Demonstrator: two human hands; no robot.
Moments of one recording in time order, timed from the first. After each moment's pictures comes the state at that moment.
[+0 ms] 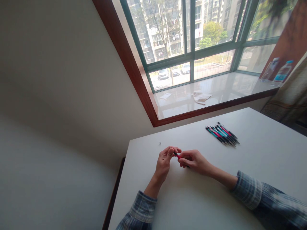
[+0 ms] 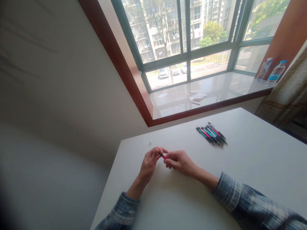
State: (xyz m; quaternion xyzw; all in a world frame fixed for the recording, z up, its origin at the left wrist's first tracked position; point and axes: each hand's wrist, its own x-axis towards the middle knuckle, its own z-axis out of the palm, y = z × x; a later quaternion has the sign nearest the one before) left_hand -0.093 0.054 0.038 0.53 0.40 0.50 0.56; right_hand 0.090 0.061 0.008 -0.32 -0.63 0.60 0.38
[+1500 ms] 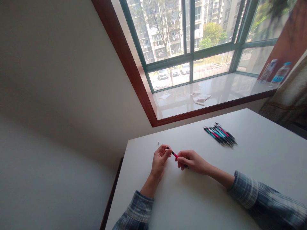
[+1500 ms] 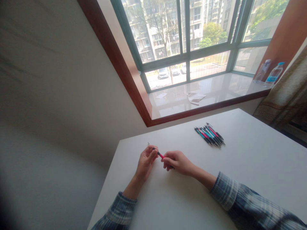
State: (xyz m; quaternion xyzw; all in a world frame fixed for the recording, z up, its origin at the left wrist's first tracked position) left_hand -0.101 0.061 0.024 0.46 0.44 0.55 0.54; right_hand 0.094 0.066 0.001 -0.29 -0.61 0.65 0.34
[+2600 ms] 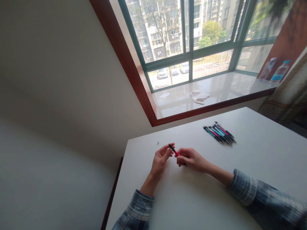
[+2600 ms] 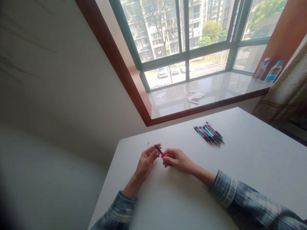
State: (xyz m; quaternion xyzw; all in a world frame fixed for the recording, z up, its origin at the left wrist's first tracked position) left_hand -0.099 0.057 0.029 0.48 0.44 0.51 0.56; right_hand 0.094 0.068 -0.001 -0.27 -0.58 0.68 0.37
